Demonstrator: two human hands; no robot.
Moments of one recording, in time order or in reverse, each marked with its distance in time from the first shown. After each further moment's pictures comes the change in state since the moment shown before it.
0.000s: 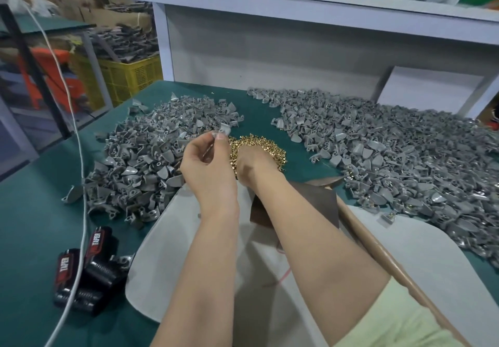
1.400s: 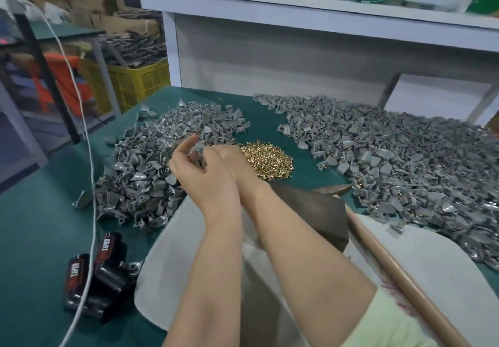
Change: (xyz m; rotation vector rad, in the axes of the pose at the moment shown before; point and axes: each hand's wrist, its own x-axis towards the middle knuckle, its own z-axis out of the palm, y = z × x) left_hand 0.005 0.008 -0.004 0.098 0.149 0.107; right_hand -0.018 -0.035 0.002 0.395 0.125 -0.359
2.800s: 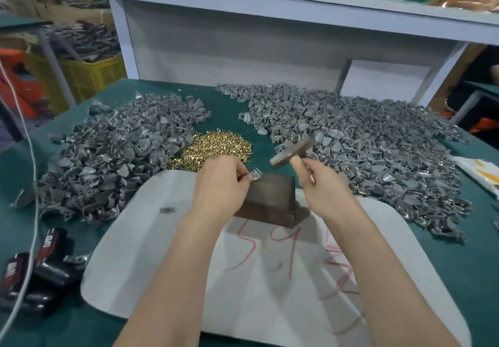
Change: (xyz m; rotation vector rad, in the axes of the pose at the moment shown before) left_hand -0.044 -0.017 0.008 1.022 -0.880 0.370; right_hand -0.143 0.117 -0.088 -0.057 0.294 0.499
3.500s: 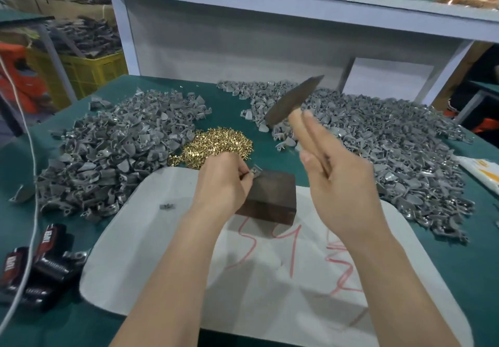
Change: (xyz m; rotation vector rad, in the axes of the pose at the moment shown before) left_hand 0.002 -0.003 0.003 -0.051 0.017 0.040; right_hand -0.045 -0.041 -0.028 0.129 0.221 -0.497
